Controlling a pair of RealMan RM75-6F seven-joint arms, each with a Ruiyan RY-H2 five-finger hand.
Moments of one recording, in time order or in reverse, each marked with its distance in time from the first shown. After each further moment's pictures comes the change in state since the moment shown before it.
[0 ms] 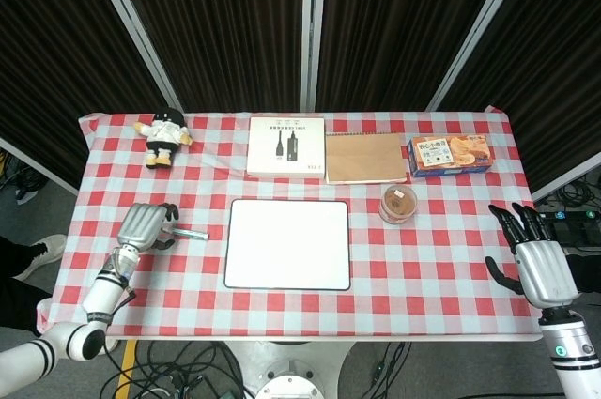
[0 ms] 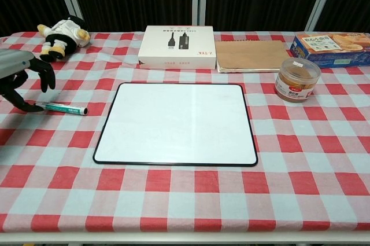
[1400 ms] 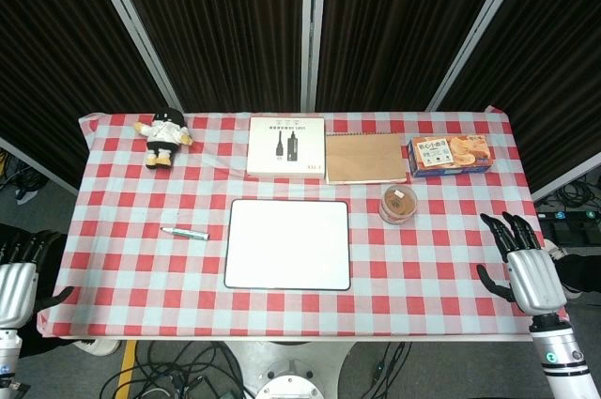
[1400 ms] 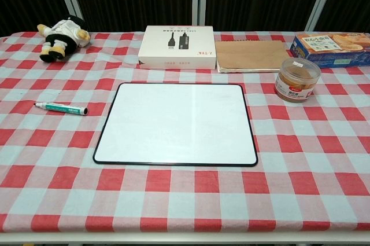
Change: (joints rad) left arm 0.489 0.350 0.126 -0.307 0.204 0.604 -0.159; right arm -0.013 -0.060 -0.020 0.028 -0.018 0.003 0.021
